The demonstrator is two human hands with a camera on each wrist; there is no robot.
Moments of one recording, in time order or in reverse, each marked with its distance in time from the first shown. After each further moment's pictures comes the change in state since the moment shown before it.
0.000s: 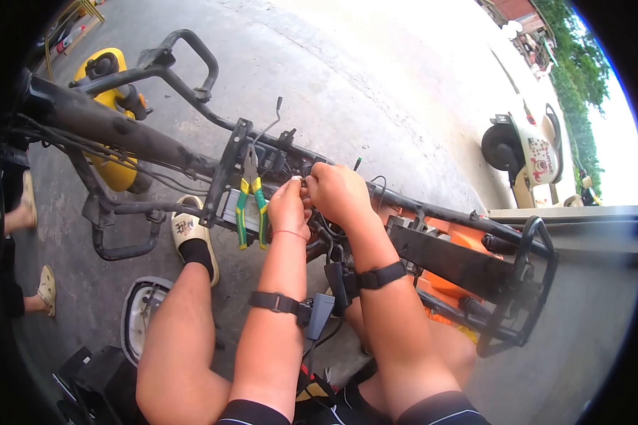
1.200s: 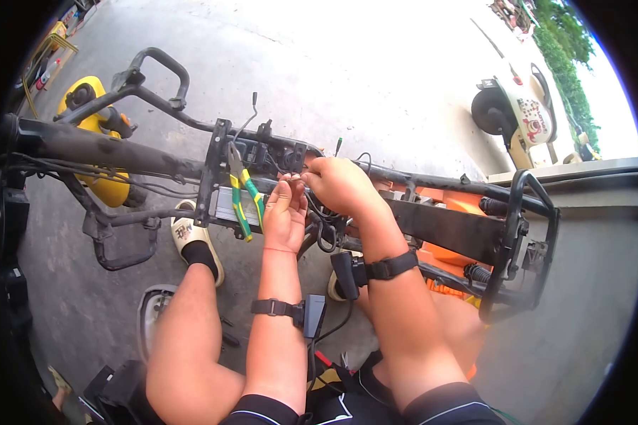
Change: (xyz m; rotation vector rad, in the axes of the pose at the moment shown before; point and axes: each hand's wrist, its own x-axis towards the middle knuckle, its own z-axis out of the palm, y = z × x) left_hand -0.010 -0.034 -0.041 -0.334 -0.426 -0.033; right_hand -0.031 0.014 -0.029 0.216 -0.128 0.064
